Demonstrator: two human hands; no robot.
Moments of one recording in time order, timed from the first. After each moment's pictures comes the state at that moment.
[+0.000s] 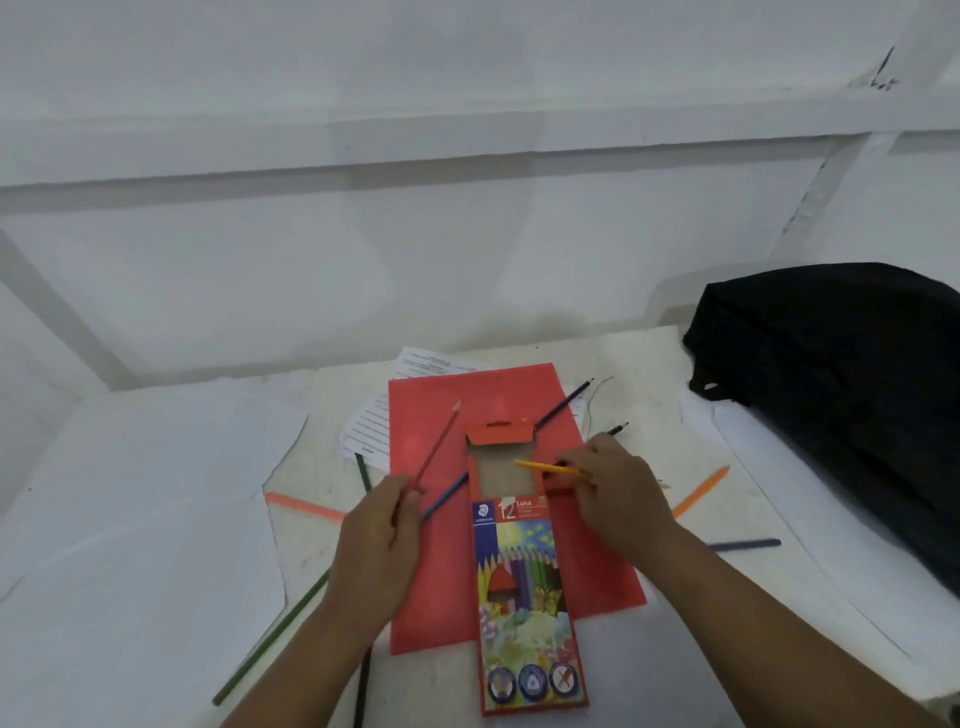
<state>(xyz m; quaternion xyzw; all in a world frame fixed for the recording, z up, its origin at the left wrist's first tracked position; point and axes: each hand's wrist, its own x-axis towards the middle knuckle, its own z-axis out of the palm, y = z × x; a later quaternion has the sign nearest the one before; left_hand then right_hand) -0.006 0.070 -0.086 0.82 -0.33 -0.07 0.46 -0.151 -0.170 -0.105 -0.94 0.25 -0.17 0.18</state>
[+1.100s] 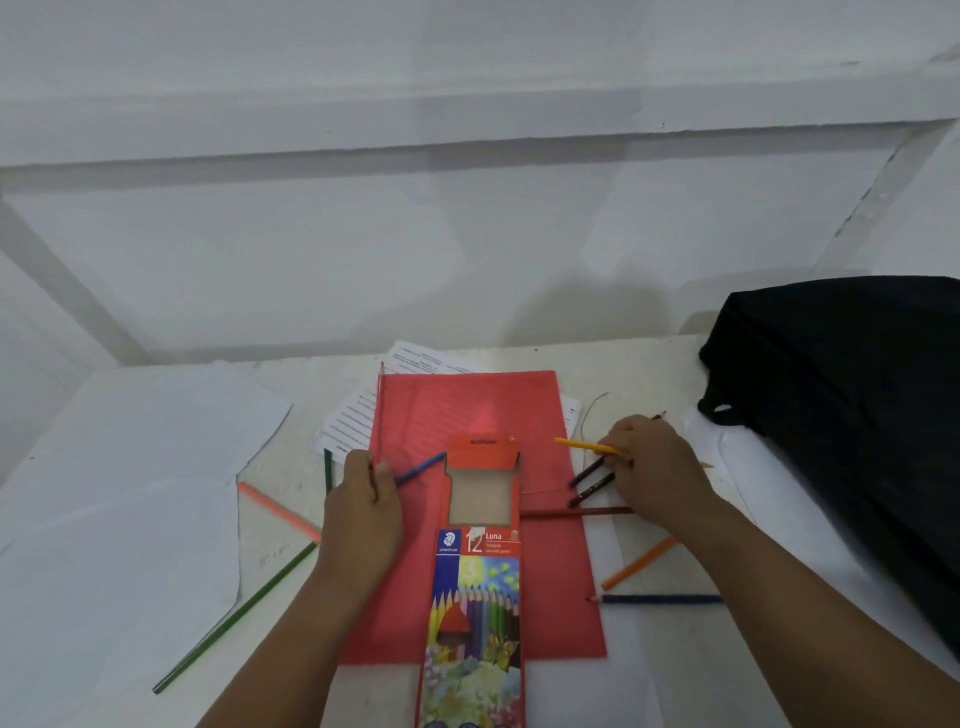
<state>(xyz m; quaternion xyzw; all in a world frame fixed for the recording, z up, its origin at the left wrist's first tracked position) -0.004 0.010 -0.083 0.89 -0.14 -0.06 0.42 -0.152 -0.275 -0.106 -0.95 0.26 -0.10 0.17</state>
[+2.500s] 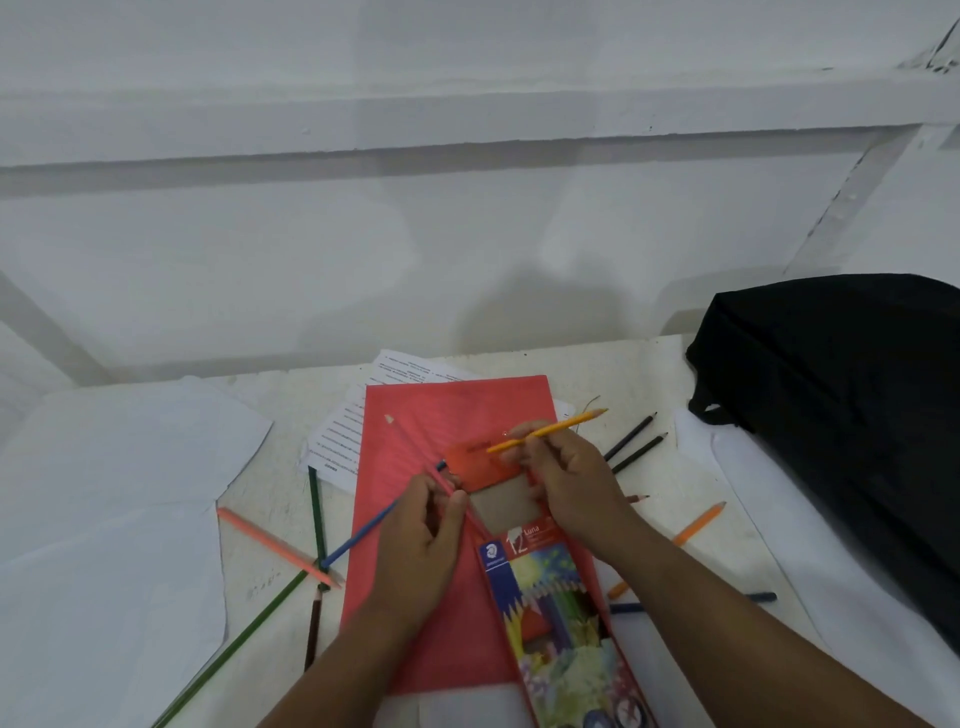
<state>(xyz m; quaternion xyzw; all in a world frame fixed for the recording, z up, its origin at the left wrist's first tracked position) -0.021 -0.015 -0.123 0.79 -0.30 -0.08 0.53 -0.111 -0.179 -0.070 -0.73 0.27 -0.17 0.60</state>
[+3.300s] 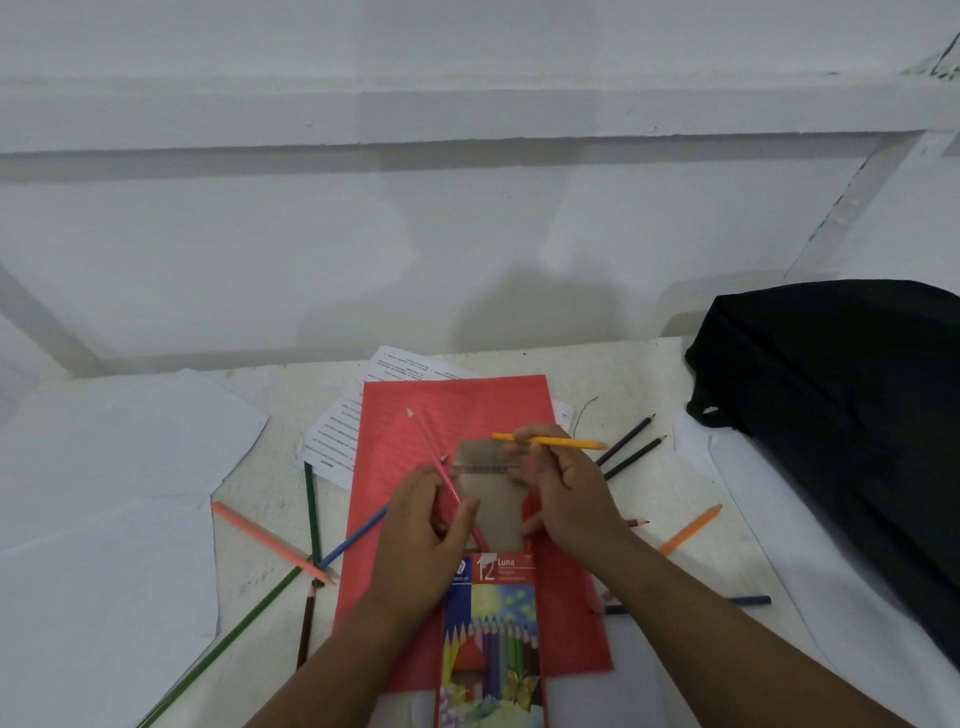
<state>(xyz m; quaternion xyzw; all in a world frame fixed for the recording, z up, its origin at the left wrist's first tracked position) -0.017 -0.018 -0.125 0.81 -0.37 -0.05 0.46 -0.116 -0.171 -0.079 -0.71 0.28 -0.18 0.62</state>
